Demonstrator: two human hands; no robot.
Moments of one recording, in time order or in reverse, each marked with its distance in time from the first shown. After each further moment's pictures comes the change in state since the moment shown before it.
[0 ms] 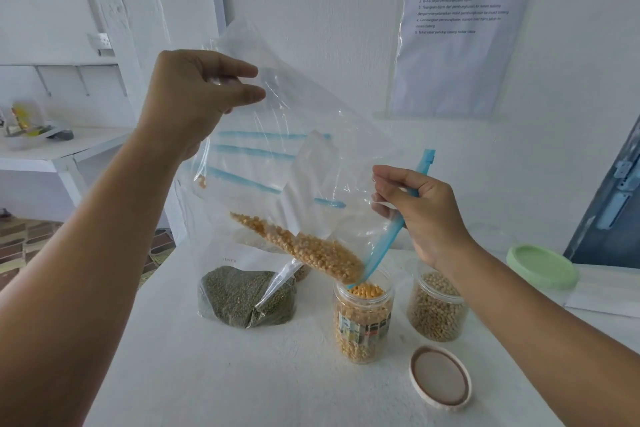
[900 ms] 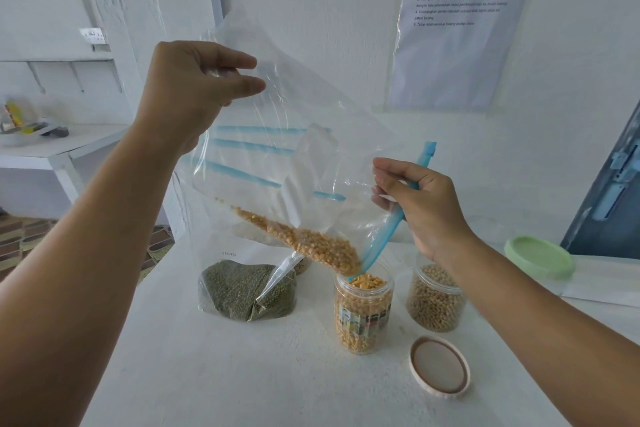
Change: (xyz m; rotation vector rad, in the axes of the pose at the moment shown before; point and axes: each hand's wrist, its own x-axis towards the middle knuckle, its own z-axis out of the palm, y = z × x) left_hand -0.002 0.001 0.000 0.007 0.009 -0.003; right_hand -0.001 0.001 0.000 -0.004 0.010 -0.021
